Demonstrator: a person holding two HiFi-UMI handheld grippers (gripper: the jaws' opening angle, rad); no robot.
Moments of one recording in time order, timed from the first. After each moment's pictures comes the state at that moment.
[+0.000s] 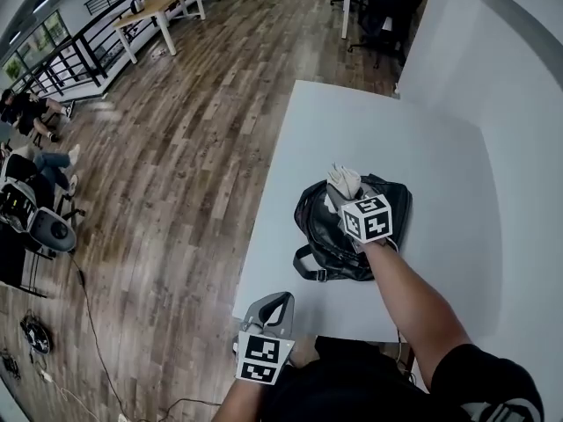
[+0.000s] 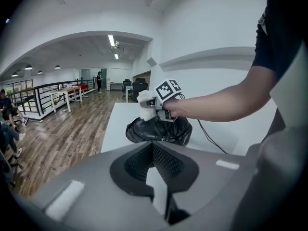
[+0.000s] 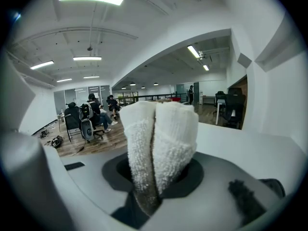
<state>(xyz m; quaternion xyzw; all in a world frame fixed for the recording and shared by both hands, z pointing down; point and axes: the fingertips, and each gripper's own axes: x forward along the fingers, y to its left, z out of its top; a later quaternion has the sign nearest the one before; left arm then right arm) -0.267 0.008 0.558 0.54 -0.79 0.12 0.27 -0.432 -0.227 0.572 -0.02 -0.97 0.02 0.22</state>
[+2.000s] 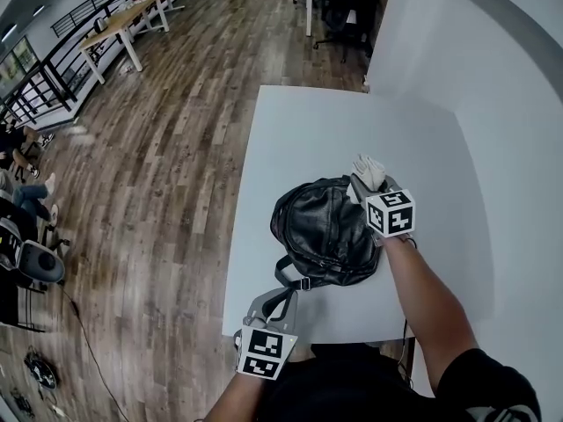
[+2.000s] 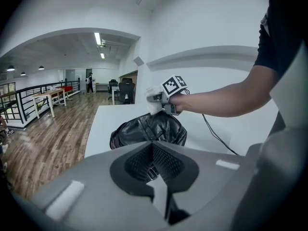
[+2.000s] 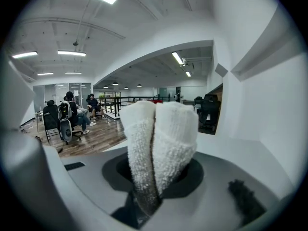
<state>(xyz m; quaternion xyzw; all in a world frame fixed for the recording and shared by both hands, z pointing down) -0.272 -0.057 0.561 0.60 -0.74 0.13 0.26 -0.372 -0.351 0.544 0.09 -0.97 0.00 0.22</state>
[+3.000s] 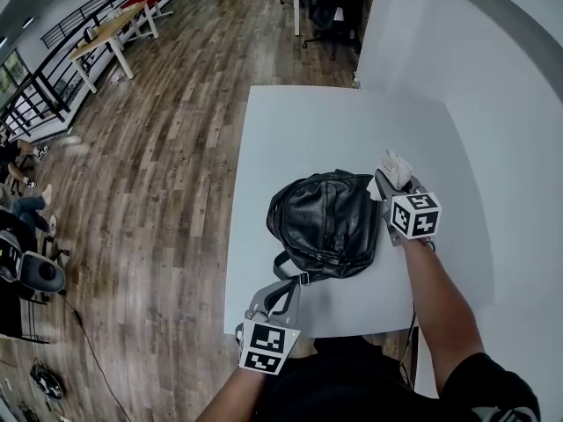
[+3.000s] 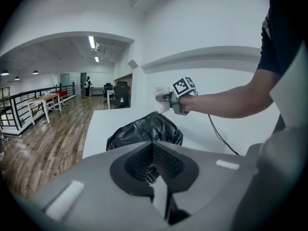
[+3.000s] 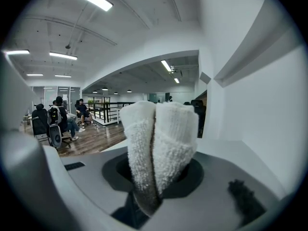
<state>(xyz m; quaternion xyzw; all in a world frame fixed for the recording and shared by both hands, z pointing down) -0.265 -0.064 0.547 0.63 -0.73 0.14 0.23 -0.300 -0.387 0.509 0.16 -0.97 0.01 0.18</state>
